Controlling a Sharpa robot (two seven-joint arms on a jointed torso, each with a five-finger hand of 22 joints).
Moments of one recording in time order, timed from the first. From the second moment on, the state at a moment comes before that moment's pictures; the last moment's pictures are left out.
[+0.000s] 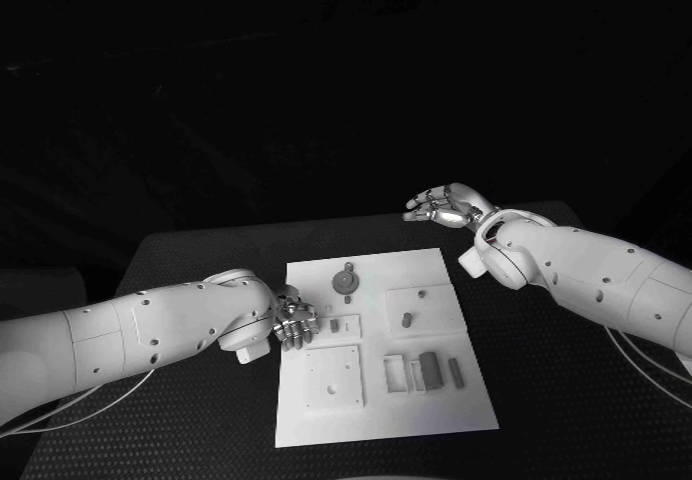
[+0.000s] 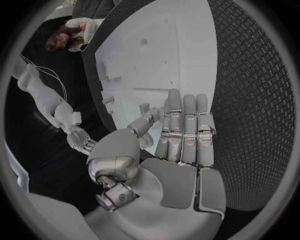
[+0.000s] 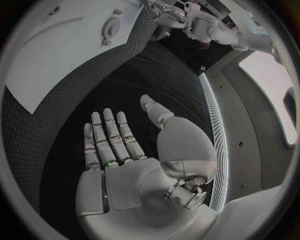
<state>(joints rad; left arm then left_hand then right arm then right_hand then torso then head) 1.21 -0.65 -0.24 1.34 -0.85 -0.03 -0.51 0.71 0.16 0.75 -0.29 0.05 1.06 0.08 0.37 0.61 1.35 0.00 0.33 0.56 1.03 0.02 0.66 0.85 0.01 1.02 -0.08 0.11 1.21 1.21 -0.59 -0.03 1.01 -0.72 -0.24 0.23 1.00 -0.04 0.51 -0.24 0.06 0.70 0.19 0.24 0.48 0.78 0.23 0.36 0.07 0.58 0.26 0.45 0.30 0.05 0.21 0.23 0.34 1.20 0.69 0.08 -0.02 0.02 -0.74</state>
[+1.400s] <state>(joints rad) 1.21 -0.64 -0.24 1.34 -0.90 -0.02 -0.52 0.64 0.05 0.66 -0.27 0.05 1.08 0.07 0.37 0.61 1.35 -0.02 0.34 0.56 1.03 0.01 0.69 0.82 0.01 1.02 -0.09 0.12 1.23 1.21 -0.59 -0.03 1.01 -0.72 -0.24 0.23 1.00 -0.04 0.51 -0.24 0.06 0.70 0.19 0.24 0.48 0.78 0.23 0.36 0.07 0.58 0.26 0.45 0.30 0.05 0.21 0.23 0.34 1.20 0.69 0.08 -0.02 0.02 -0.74</state>
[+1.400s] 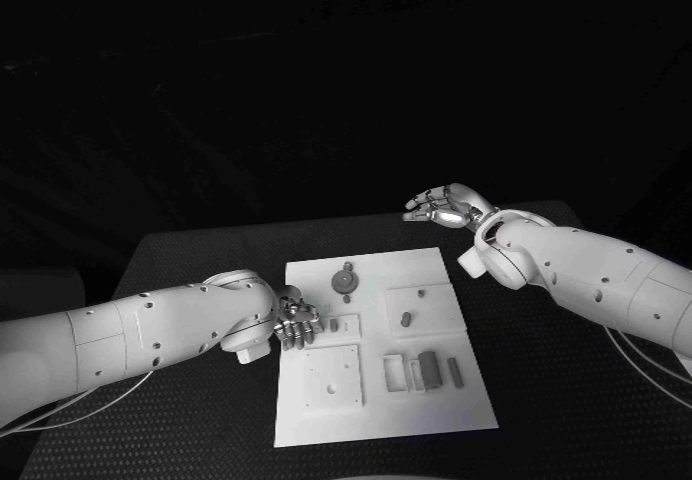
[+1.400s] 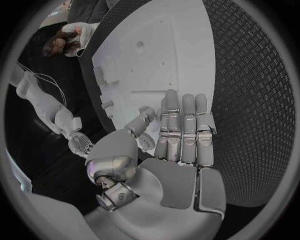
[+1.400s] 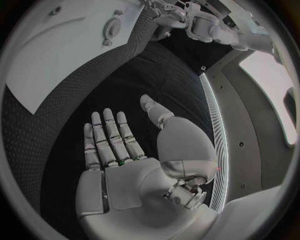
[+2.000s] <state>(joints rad) 1.24 -0.71 -0.17 1.36 -0.81 -0.03 -0.49 0.59 -0.11 0.58 -0.26 0.05 0.98 0.11 0.32 0.59 1.29 0.01 0.31 0.55 0.98 0.03 0.67 0.81 0.01 0.99 -0.07 0.09 1.23 1.20 -0.59 -0.03 1.00 -0.72 -0.24 0.23 1.00 -0.04 0.51 -0.24 0.06 0.70 0.19 0.24 0.48 0.78 0.23 0.36 0.07 0.58 0.26 0.45 0.30 0.05 0.21 0.23 0.34 1.20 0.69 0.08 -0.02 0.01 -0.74</state>
